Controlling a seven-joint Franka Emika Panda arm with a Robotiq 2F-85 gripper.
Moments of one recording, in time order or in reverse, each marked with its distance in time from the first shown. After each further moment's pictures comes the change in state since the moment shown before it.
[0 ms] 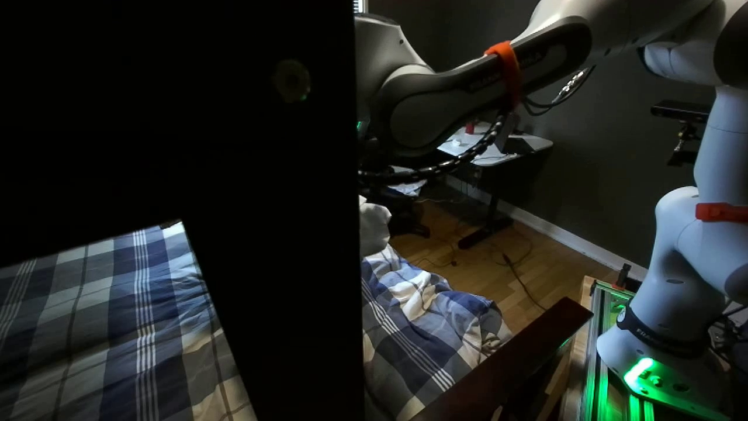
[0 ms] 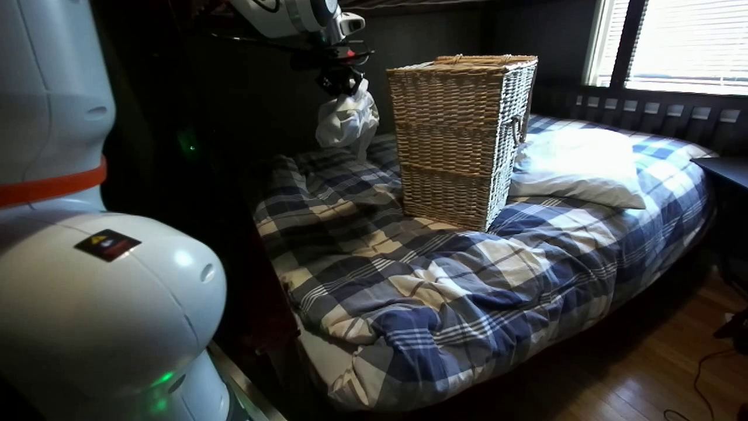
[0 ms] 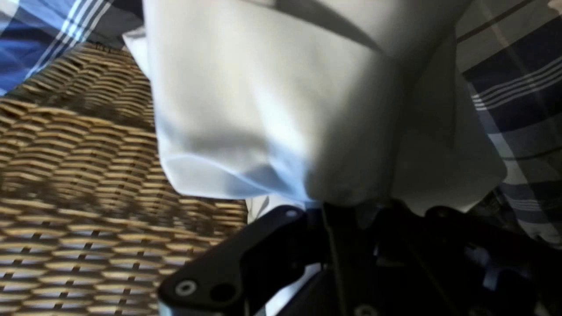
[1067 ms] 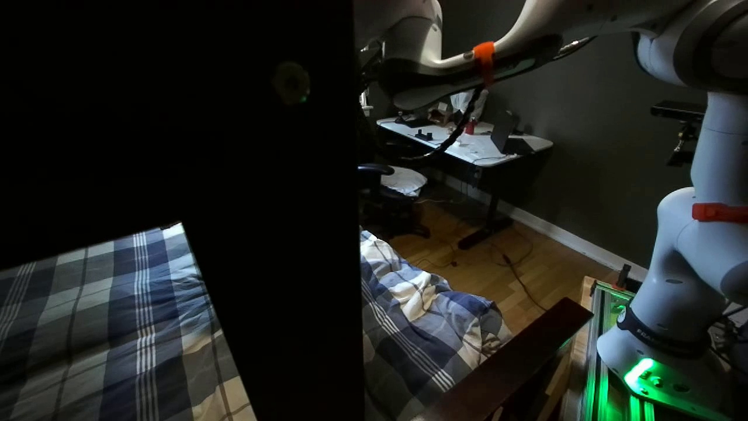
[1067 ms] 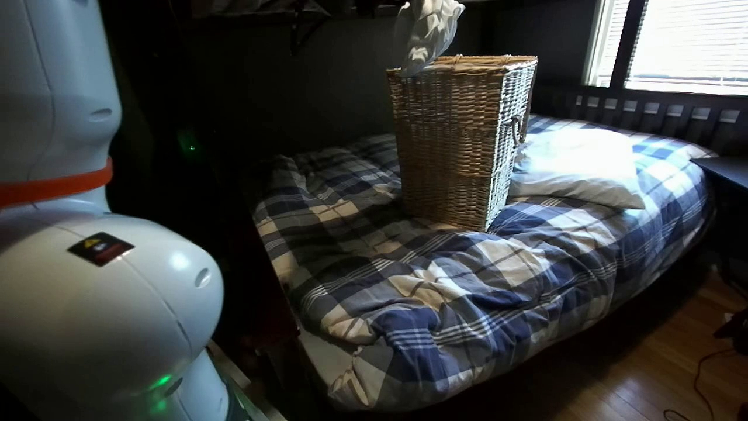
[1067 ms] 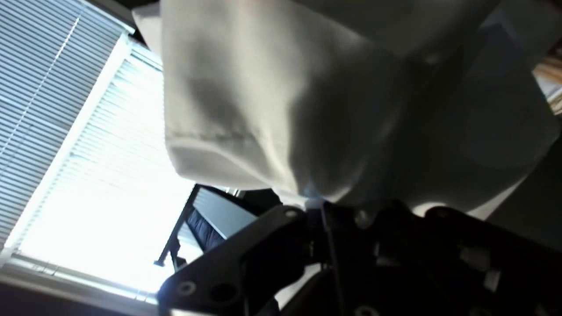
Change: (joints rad) arm -0.037 0.029 -0.185 0.262 -0.840 0.279 0.456
